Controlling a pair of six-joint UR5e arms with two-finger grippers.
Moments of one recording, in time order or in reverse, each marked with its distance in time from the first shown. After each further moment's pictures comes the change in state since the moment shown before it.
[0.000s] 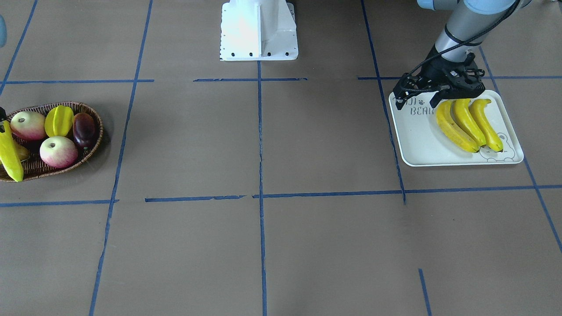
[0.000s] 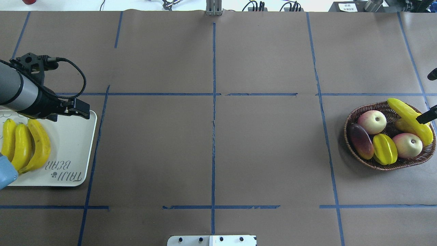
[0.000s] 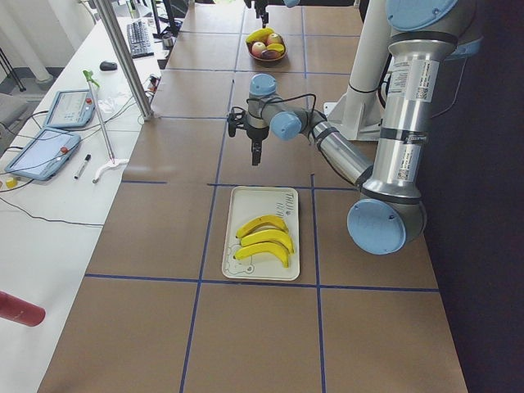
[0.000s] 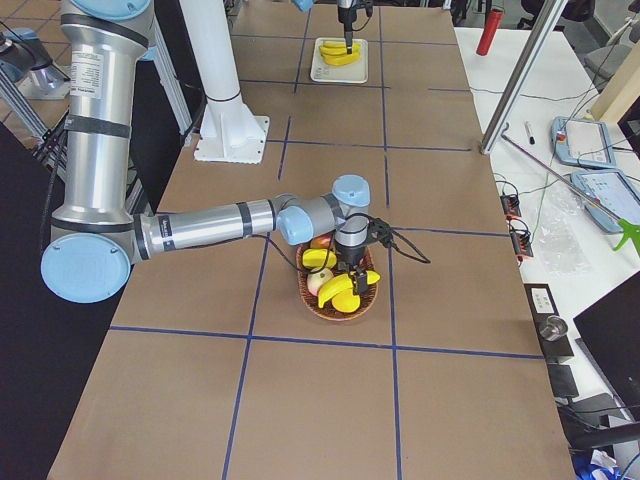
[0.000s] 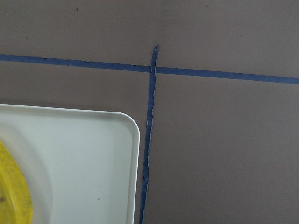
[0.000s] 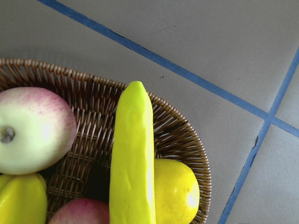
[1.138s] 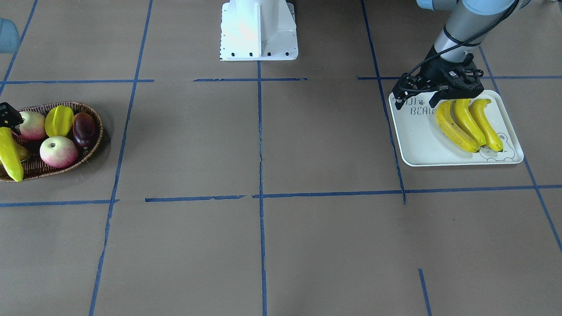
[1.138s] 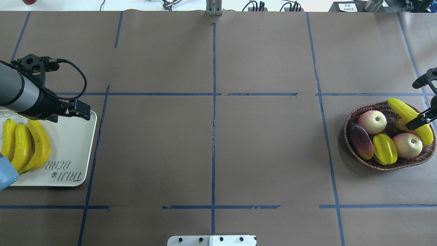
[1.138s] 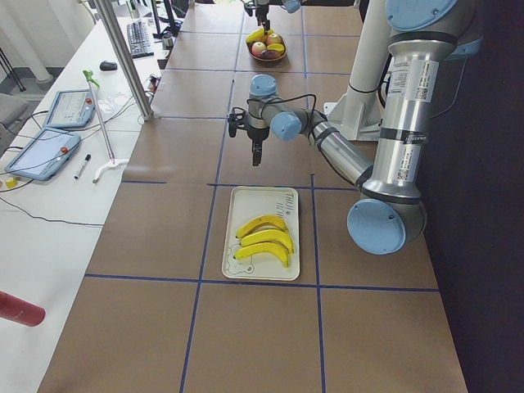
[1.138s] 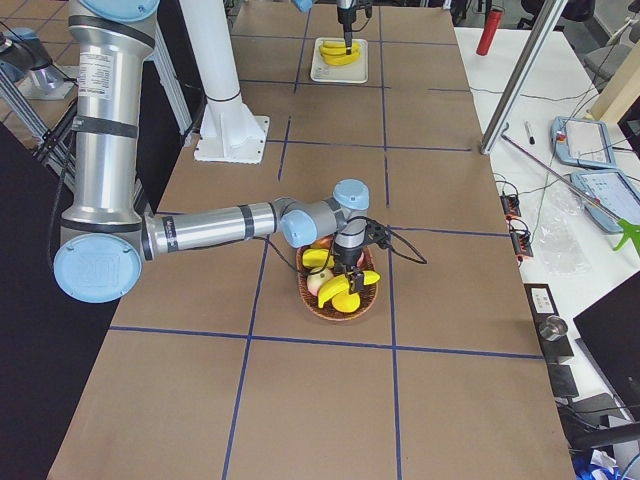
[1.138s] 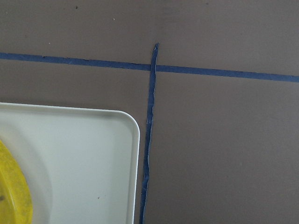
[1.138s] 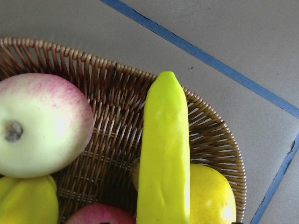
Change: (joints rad) left arm 0.007 0.001 0.002 0.000 0.000 0.000; right arm -0.063 0.010 -0.020 0.011 0.004 0.006
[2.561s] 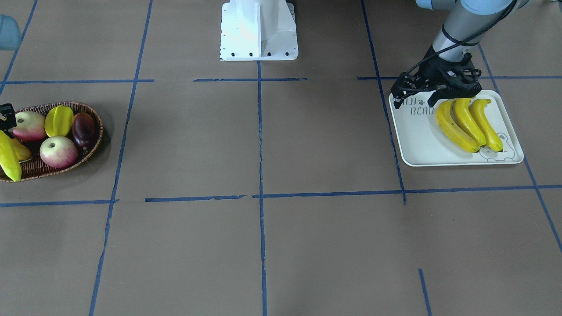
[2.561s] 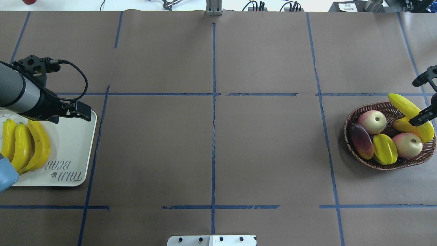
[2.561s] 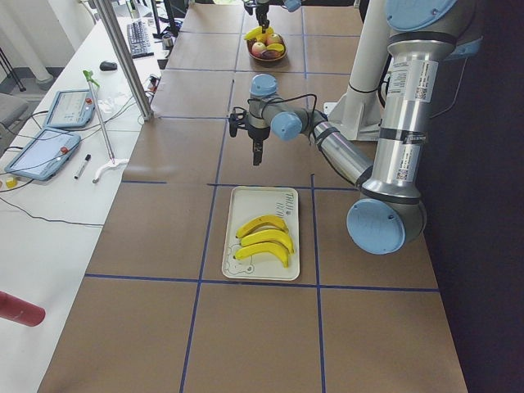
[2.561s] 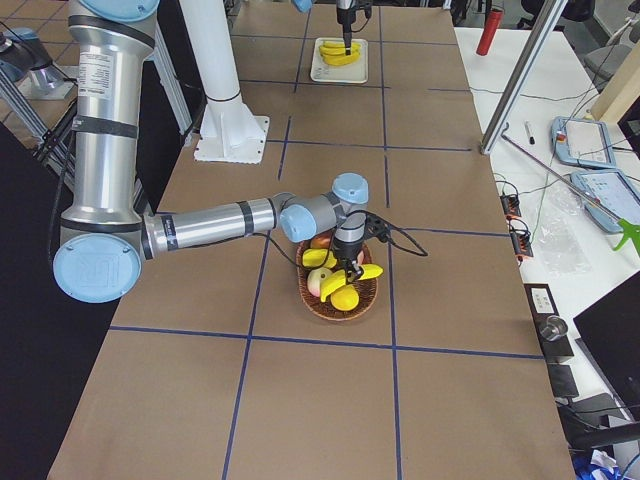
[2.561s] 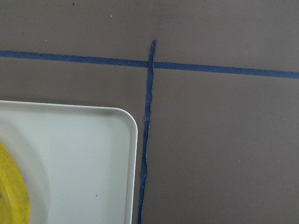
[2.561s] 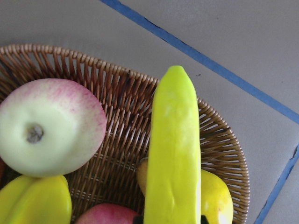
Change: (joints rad) left arm 0.004 0.000 -0.003 0.000 0.000 -0.001; right arm 0.017 -0.001 0.062 -0.040 0.007 -0.013
